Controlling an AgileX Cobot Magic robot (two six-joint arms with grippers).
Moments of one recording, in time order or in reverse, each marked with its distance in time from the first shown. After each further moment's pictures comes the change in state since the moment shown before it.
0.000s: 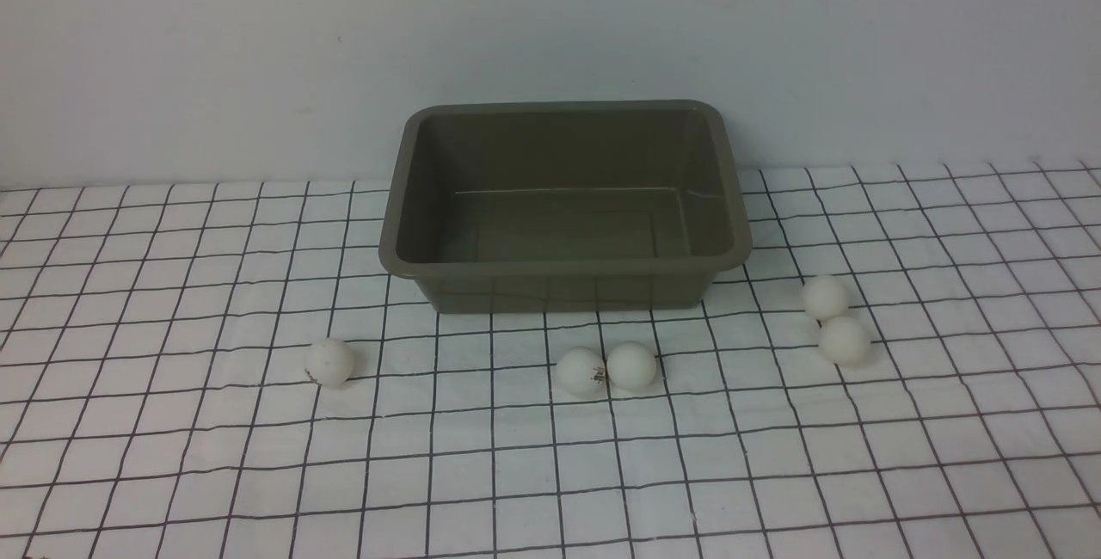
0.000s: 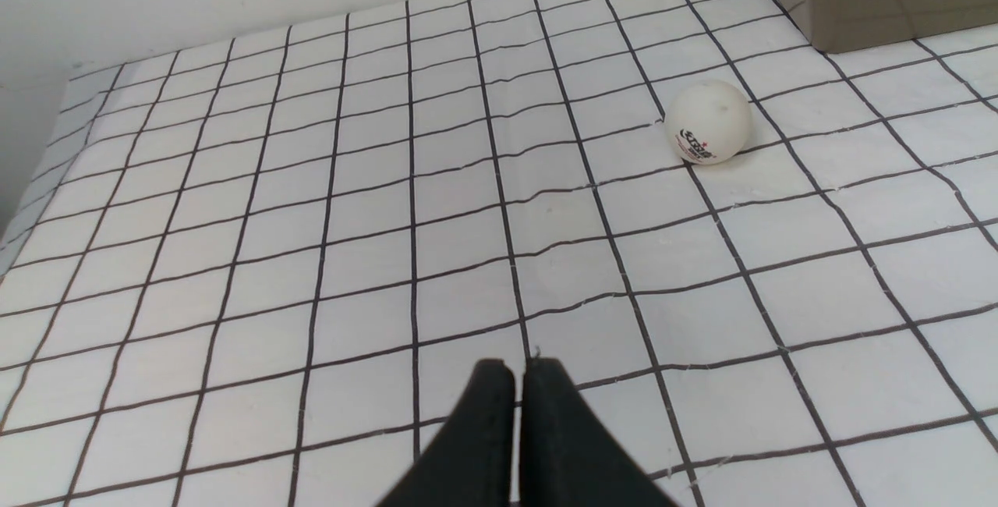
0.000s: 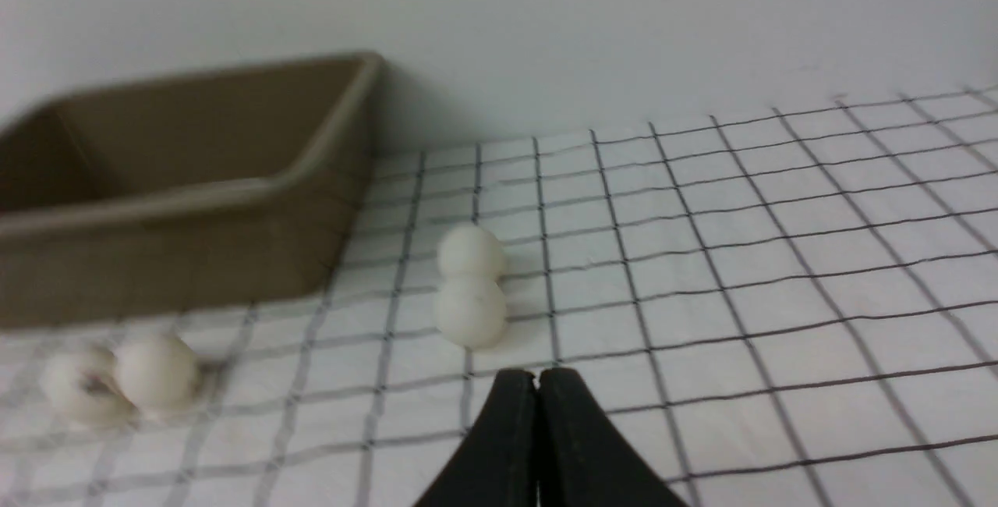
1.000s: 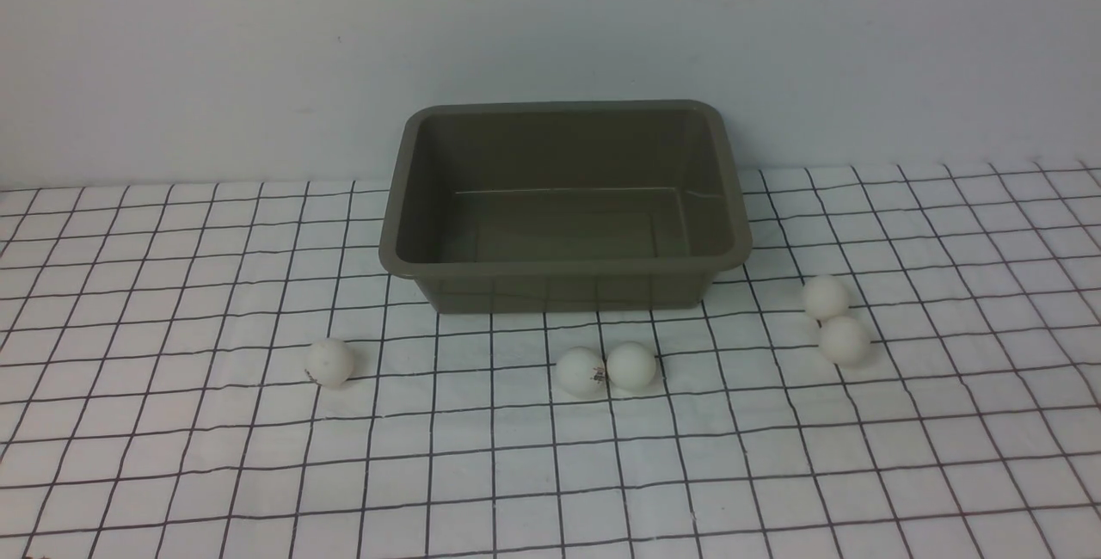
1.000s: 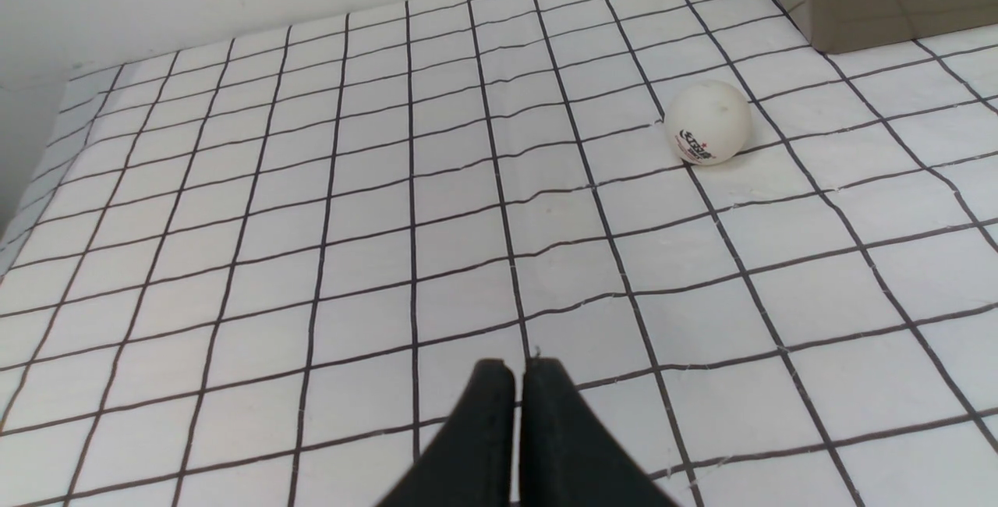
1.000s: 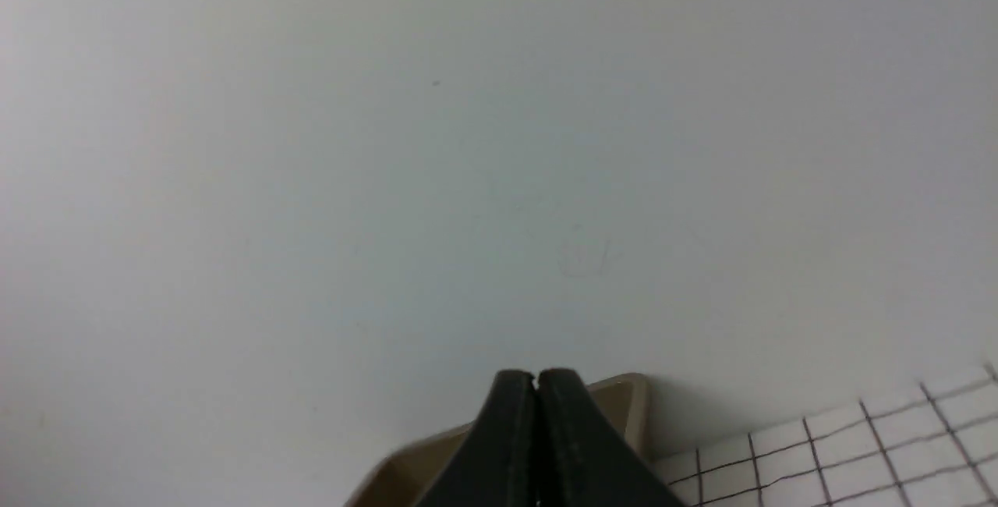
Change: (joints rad) right arm 0.085 0.108 -0.420 0.207 0.082 -0.096; left arm 0.000 0.000 0.000 0.000 0.000 0.000
